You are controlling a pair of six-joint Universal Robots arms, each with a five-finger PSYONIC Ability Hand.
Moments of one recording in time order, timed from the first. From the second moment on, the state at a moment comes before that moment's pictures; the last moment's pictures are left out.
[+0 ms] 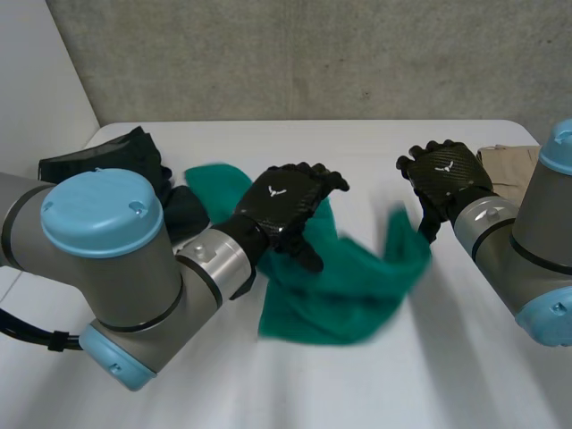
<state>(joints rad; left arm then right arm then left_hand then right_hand) 4.05 -1.99 -1.48 3.38 -1.32 3.12 1.94 -1.20 1.48 -0.08 1.51 2.66 0.36 0.37 0.37 0.36 0.18 0.21 0.22 0.22 0.24 0.07</state>
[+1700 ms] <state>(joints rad) 4.52 -2.08 -1.39 3.50 -1.69 3.99 1.99 -1.24 1.56 -0.02 1.45 2.63 0.29 0.23 0.23 0.23 0.05 0.21 0.22 0.22 0.24 0.07</state>
